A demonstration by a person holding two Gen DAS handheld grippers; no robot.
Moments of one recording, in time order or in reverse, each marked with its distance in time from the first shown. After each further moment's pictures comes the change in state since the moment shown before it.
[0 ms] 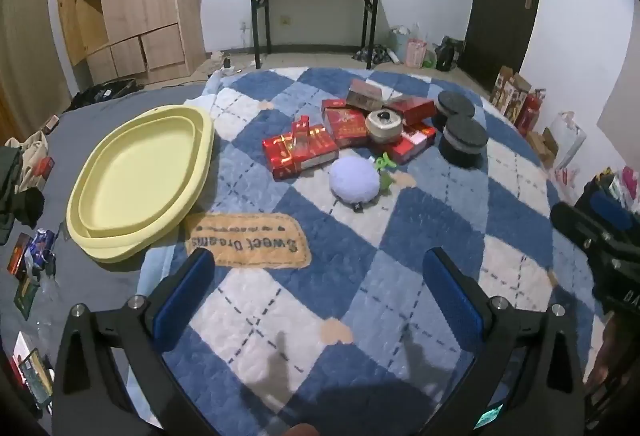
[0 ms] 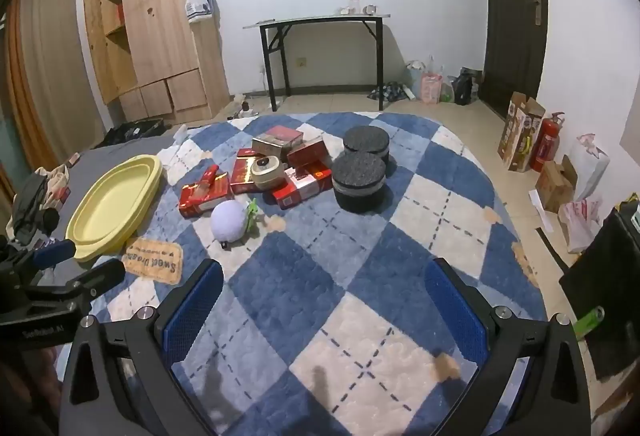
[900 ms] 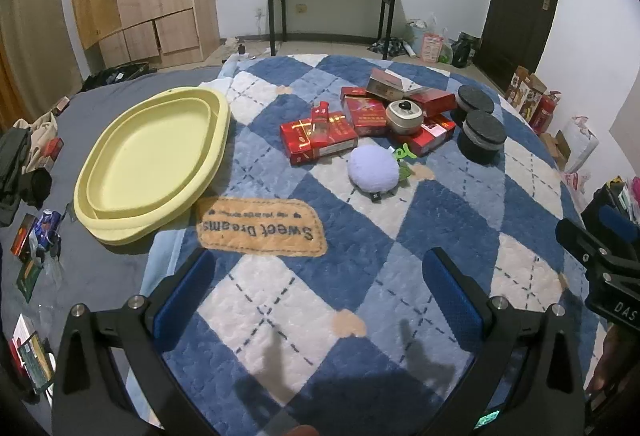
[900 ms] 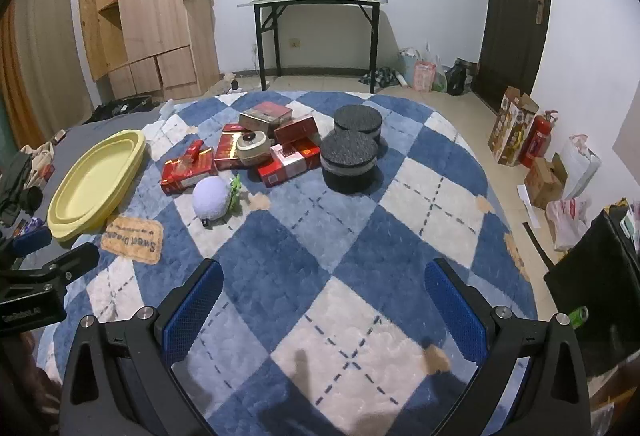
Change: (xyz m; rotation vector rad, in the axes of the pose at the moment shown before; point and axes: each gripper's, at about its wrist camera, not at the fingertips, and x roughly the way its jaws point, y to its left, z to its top) left arm 0.006 0.008 -0.006 -0.033 0.026 0.028; right arm 0.019 0.003 -0.004 -0.047 0.060 -0.056
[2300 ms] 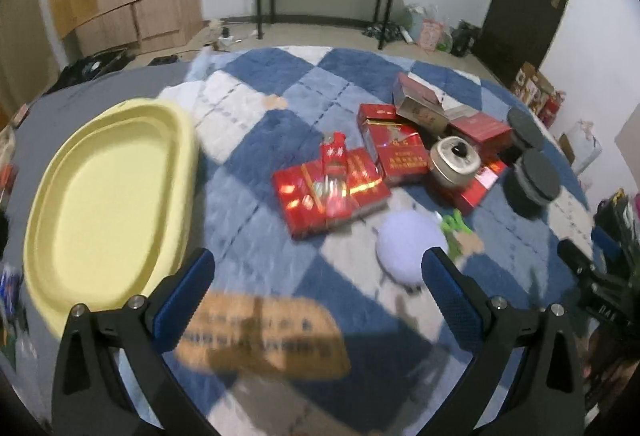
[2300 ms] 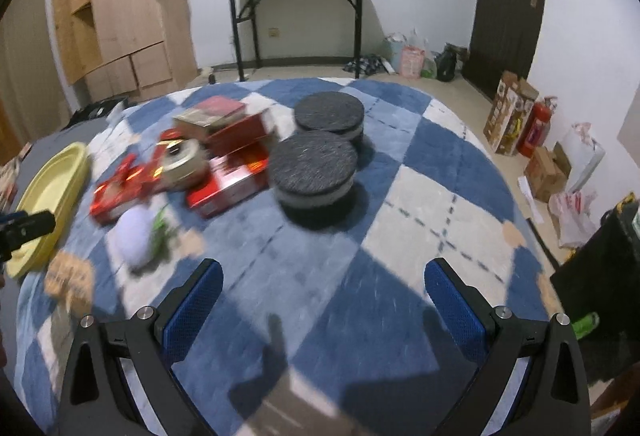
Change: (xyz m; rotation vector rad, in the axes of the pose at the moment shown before) left arm 0.119 0.021 0.088 0.021 0.079 -0.062; right arm 0.129 -0.033 0.039 0.047 0.024 -0.024
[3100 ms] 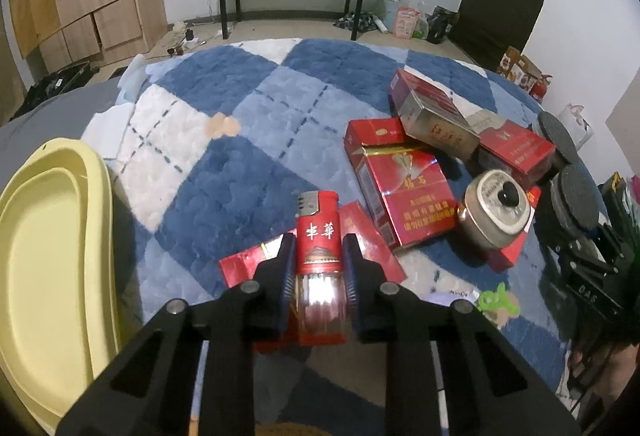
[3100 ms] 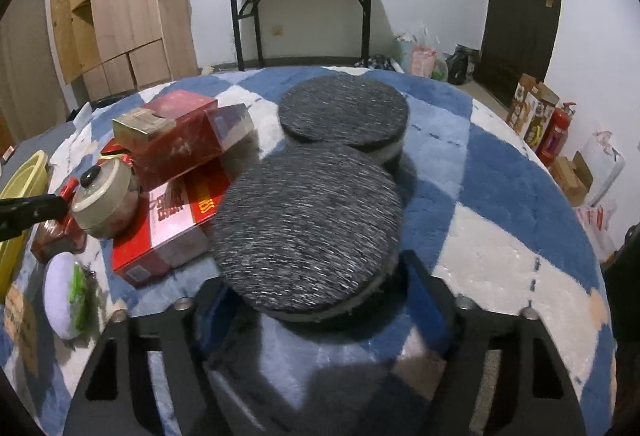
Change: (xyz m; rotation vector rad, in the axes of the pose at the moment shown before) left arm 0.076 0.000 0.038 0.061 0.014 -0.079; right arm 0.132 -0.002 0.027 -0.025 -0.015 0.023
